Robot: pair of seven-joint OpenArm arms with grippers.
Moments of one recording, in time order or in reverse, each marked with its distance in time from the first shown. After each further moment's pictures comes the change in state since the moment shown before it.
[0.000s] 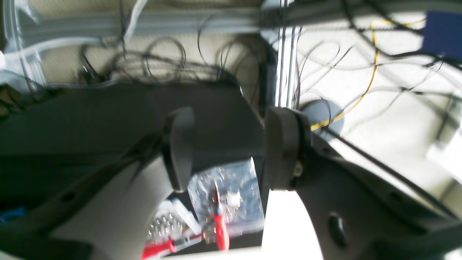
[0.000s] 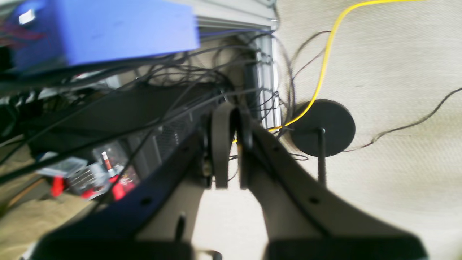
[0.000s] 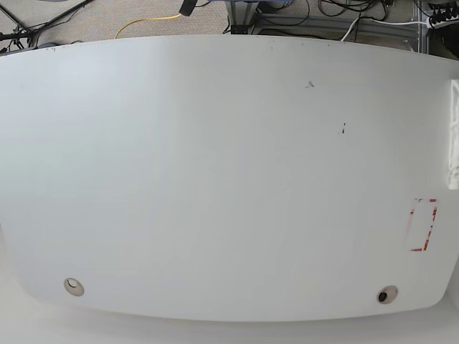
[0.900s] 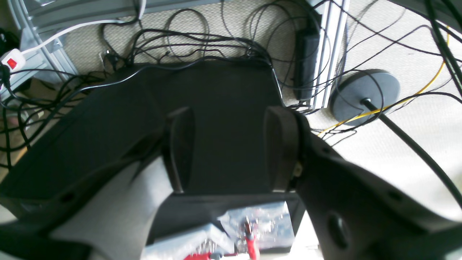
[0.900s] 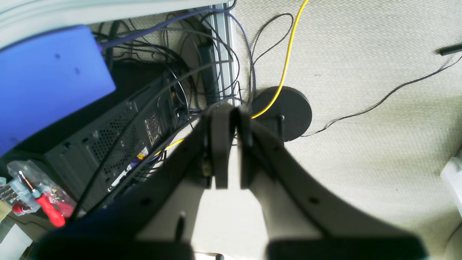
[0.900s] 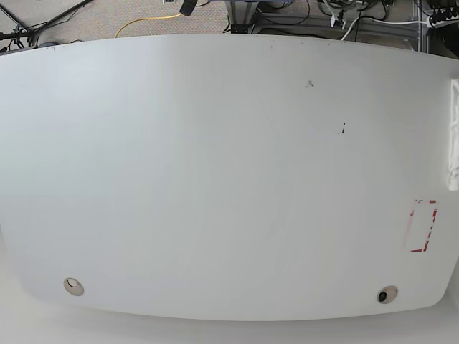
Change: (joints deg) left arm -28.4 -1.7 13.9 -35.1 0.1 15.3 7.0; right arm 20.8 0.0 -0.2 -28.0 -12.0 -12.8 0.0
